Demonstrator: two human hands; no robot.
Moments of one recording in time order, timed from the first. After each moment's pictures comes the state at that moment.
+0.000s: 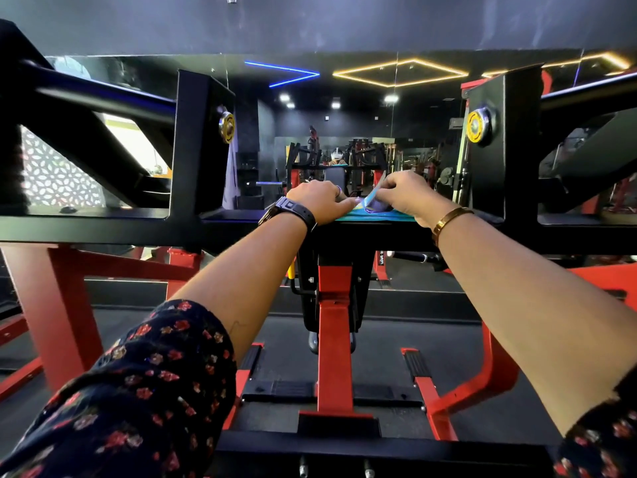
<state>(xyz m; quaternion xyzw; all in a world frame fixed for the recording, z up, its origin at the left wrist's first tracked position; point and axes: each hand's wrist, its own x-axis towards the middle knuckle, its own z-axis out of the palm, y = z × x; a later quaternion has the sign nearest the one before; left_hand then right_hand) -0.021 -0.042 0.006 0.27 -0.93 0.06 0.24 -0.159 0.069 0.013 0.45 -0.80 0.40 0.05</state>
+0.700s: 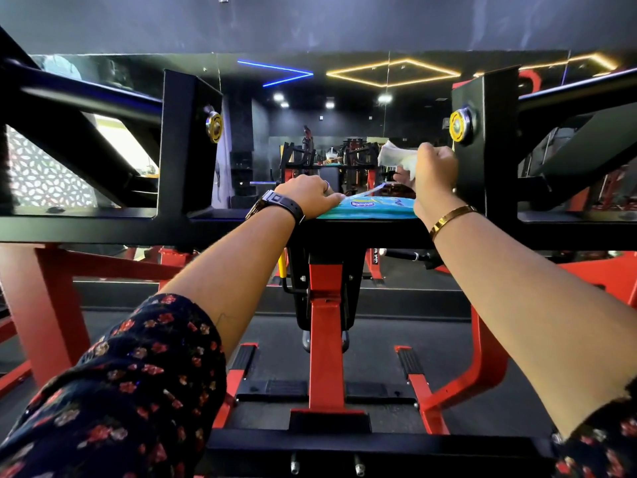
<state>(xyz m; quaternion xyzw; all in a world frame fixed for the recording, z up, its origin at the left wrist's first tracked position) -0.021 -0.037 0.012 0.28 -0.93 0.02 0.23 -0.160 0.098 0.027 0.21 -0.52 0.83 0.01</state>
